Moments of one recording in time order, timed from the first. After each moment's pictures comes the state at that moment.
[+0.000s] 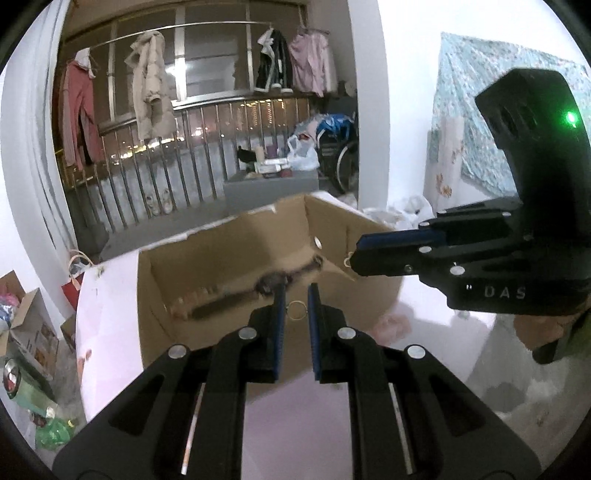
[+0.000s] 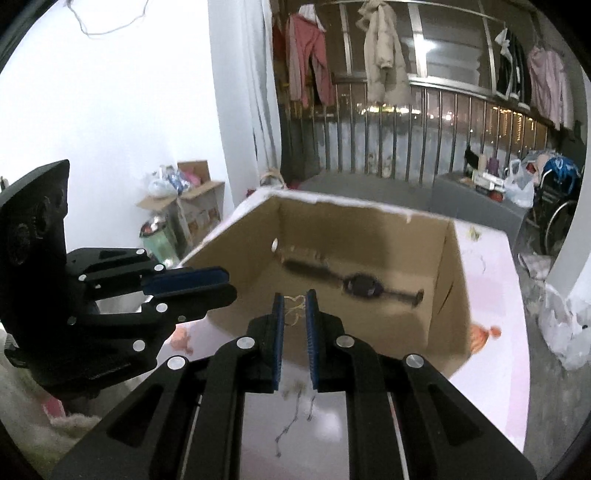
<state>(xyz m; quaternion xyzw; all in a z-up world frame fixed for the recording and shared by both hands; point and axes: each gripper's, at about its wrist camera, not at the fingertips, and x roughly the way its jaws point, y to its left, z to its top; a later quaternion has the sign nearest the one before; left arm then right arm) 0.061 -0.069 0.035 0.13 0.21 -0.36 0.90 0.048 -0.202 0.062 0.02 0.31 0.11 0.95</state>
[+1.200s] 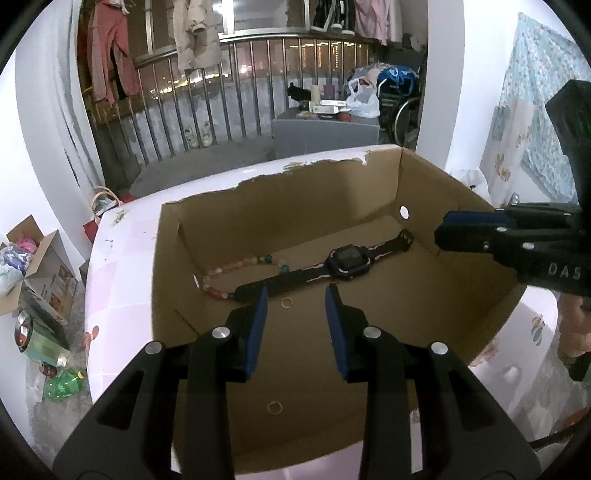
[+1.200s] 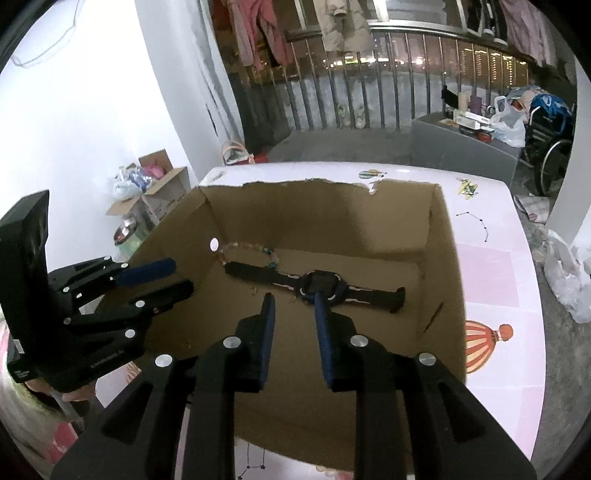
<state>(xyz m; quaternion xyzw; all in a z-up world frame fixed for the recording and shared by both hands) 0.172 -0.078 0.005 0.12 0.33 -0.26 0.90 0.144 -0.251 0.025 0.09 0.39 0.07 0.91</state>
